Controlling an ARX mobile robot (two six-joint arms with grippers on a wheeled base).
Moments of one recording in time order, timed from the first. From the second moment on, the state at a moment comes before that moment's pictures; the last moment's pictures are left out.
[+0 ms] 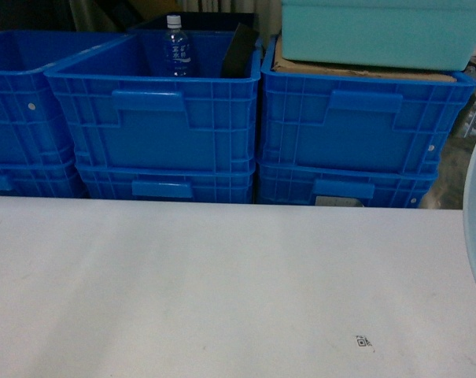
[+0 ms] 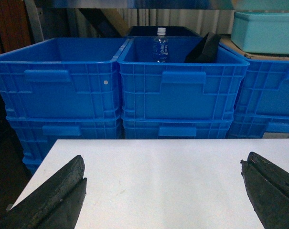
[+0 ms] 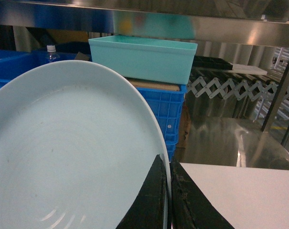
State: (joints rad) left arm 0.00 0.01 0.01 0.00 0.00 0.00; right arm 0.05 0.10 0.11 0.05 0.02 -0.04
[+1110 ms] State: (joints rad) left arm 0.00 0.01 0.01 0.00 0.00 0.00; right arm 0.05 0.10 0.11 0.05 0.03 -0.05
